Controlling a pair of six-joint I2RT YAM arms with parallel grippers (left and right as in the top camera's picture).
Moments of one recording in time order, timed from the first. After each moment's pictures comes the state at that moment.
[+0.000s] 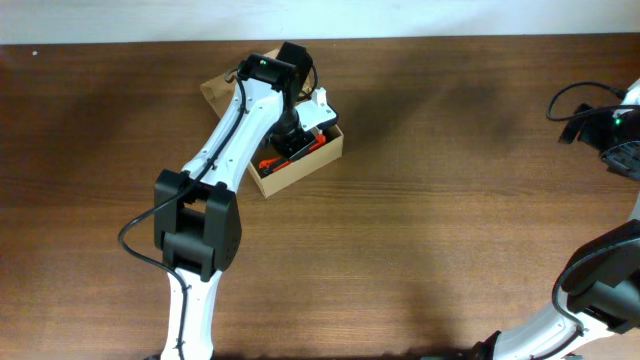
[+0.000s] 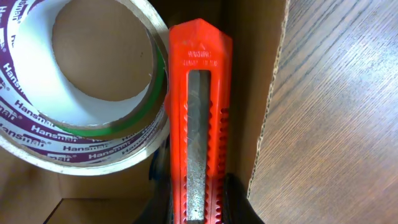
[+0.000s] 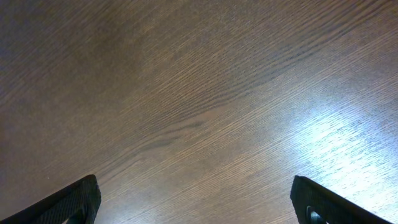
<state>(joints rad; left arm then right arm) -0.37 2.28 2.09 -1.33 0.12 0.57 -0.53 1.93 1.90 -1.31 -0.07 0.08</state>
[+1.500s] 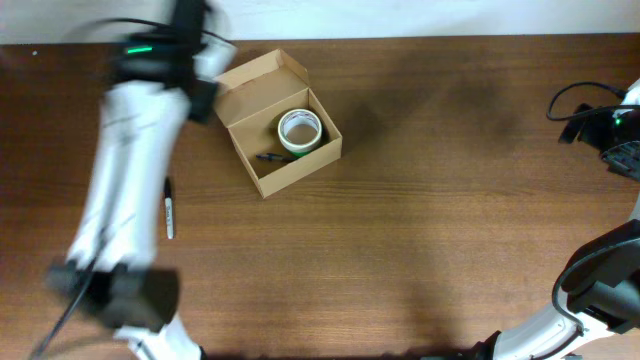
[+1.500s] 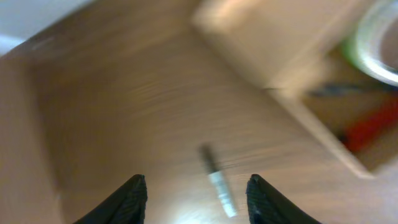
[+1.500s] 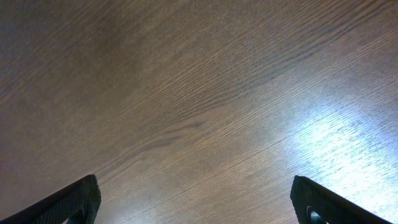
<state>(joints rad) -0.13 1.90 2.12 -1.37 -0.28 0.27 -0.53 1.93 1.90 -1.31 -0.07 0.08</state>
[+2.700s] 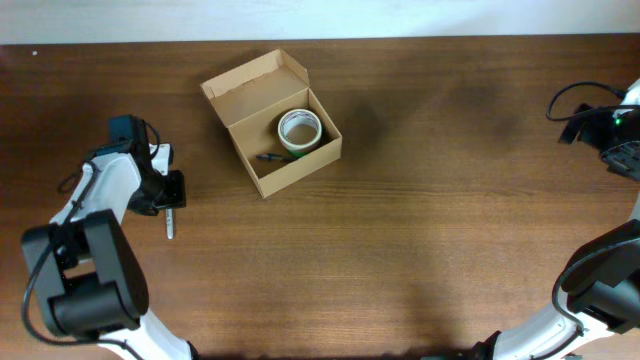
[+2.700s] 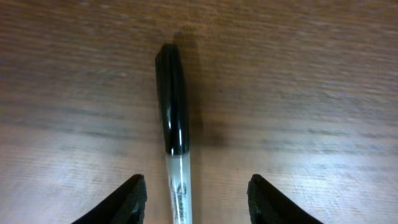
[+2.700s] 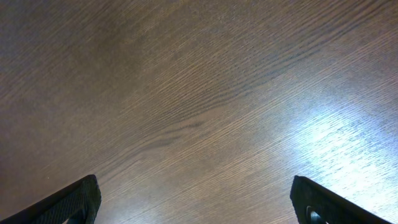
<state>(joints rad) 0.23 1.88 1.20 -0.77 0.01 0.11 -0.53 1.93 1.90 -1.31 -0.07 0.08</state>
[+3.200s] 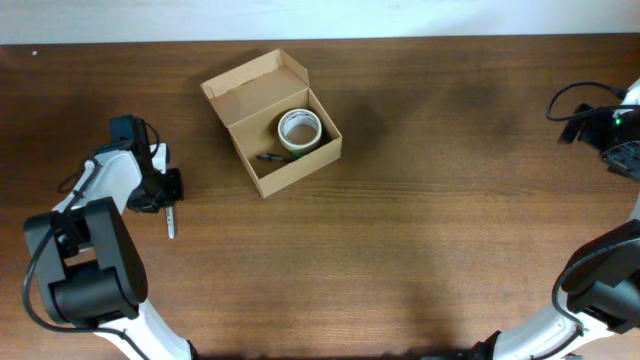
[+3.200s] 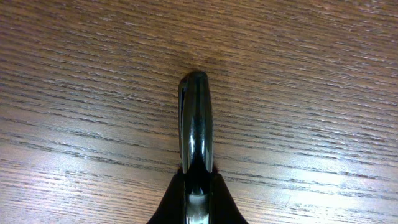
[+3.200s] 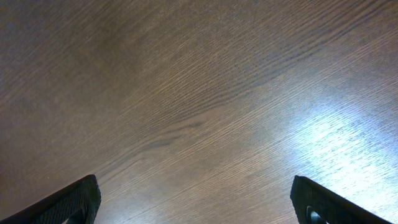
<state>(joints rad) 0.24 1.95 1.22 -0.73 -0.01 0.06 -0.53 1.93 1.90 -1.31 -0.07 0.08</state>
